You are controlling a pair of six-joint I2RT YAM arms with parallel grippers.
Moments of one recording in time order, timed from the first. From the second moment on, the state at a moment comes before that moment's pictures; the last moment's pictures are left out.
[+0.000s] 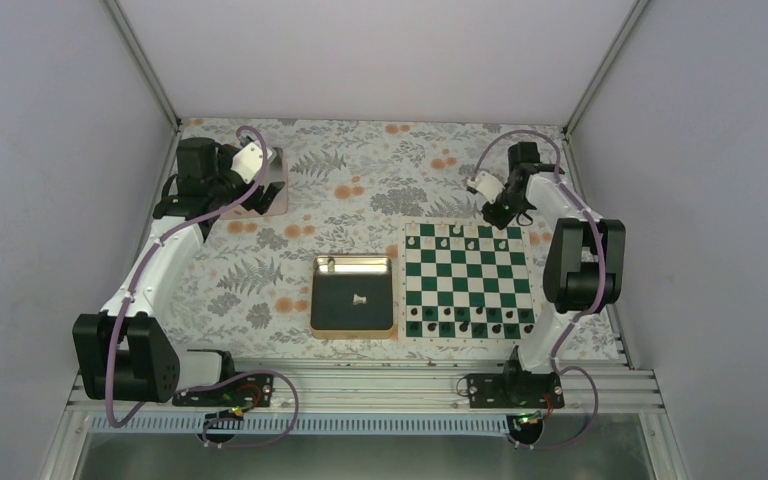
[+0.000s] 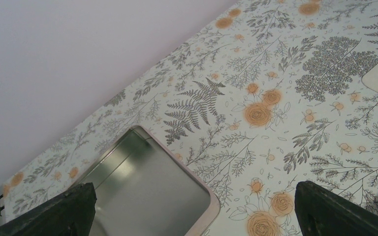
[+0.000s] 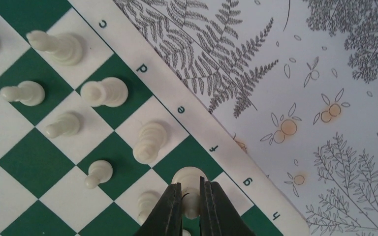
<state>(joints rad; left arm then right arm) -0.03 1.29 1.04 -0.32 0.37 0.54 0.00 1.82 1.34 -0.79 -0.17 -0.83</state>
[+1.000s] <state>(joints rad) -0.03 1.29 1.04 -0.32 0.37 0.54 -0.02 1.90 1.31 -0.75 -0.19 -0.84</state>
